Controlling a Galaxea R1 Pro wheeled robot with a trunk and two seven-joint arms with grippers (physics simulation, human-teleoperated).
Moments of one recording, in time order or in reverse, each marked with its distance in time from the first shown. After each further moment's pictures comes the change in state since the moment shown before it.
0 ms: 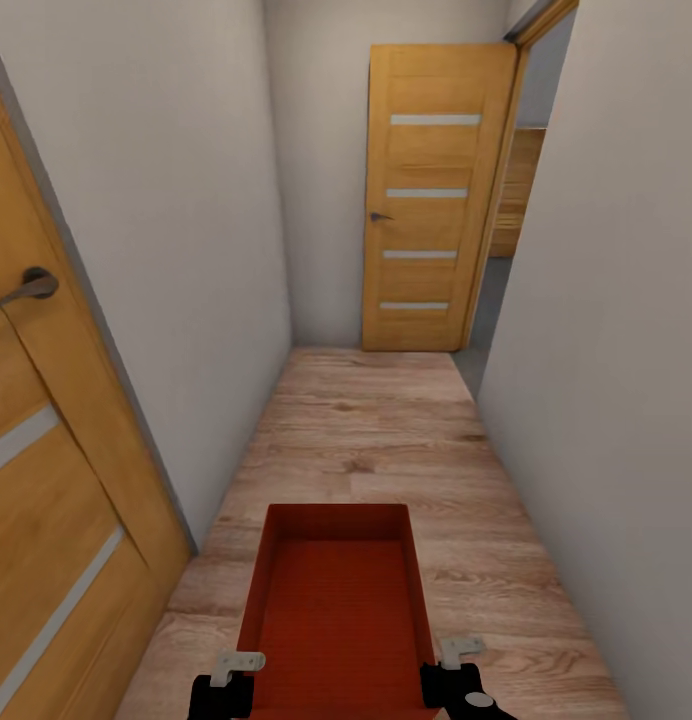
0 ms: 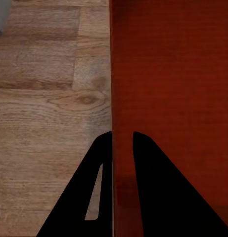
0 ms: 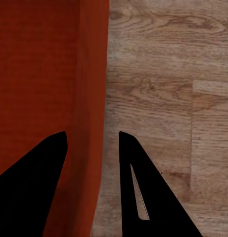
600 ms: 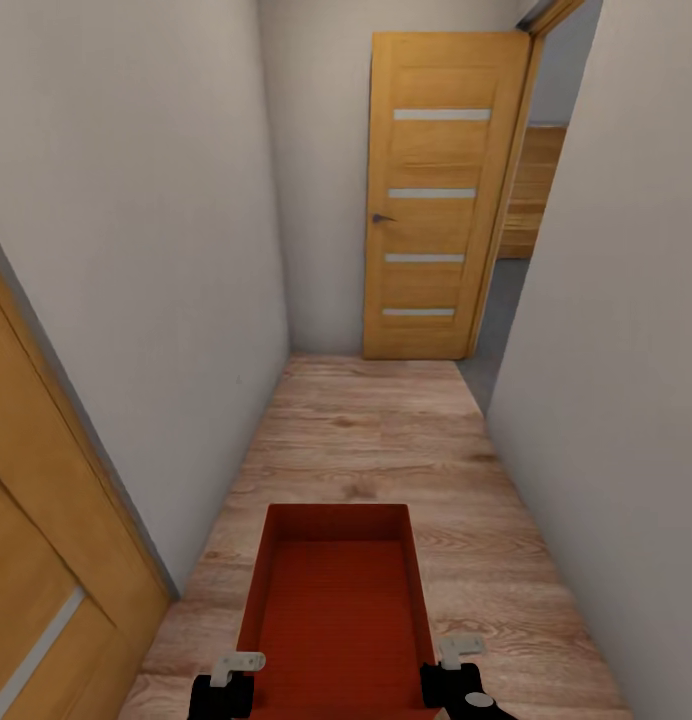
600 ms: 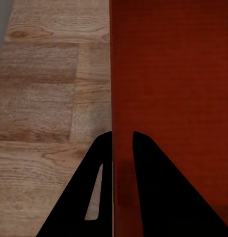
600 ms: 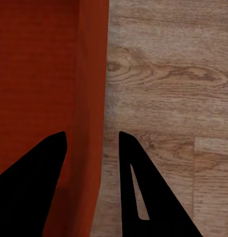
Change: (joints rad) left arm 0.000 0.000 0.000 0.000 0.000 0.000 0.000; right arm 0.000 0.000 0.000 0.000 0.000 0.000 0.000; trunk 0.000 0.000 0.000
